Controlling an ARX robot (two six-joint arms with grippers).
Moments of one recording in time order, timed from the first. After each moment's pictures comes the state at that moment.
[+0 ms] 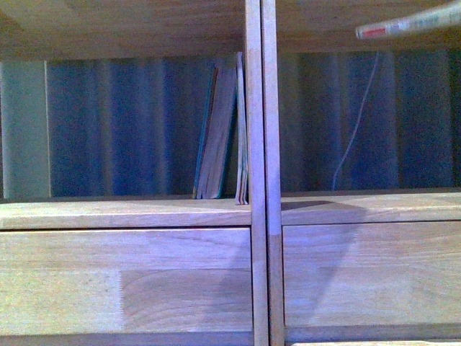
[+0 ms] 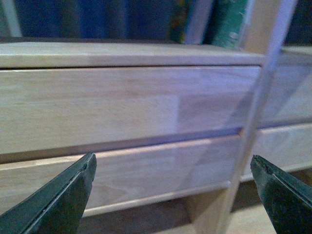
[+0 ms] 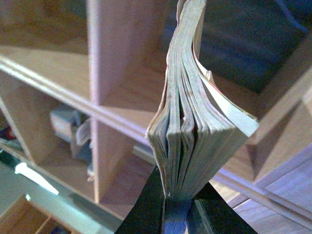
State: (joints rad) left arm 0.47 0.78 0.22 0.71 0.82 -0.11; right arm -0.35 0.90 0.68 0.84 -0.62 1.51
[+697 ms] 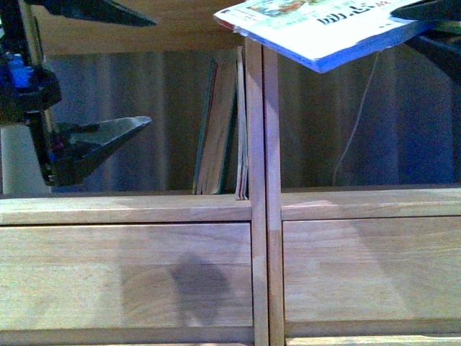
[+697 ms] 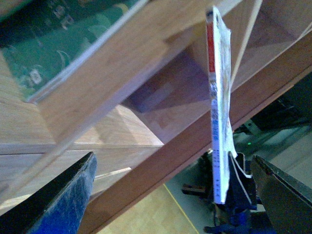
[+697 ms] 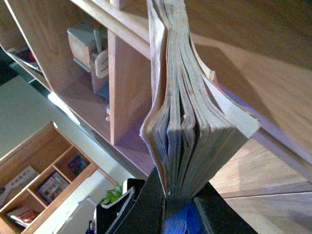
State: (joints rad) left arm -0.11 1.43 1.01 0.83 0.83 -1.14; right arm 0.10 1.20 0.78 1.02 -0.46 1.25
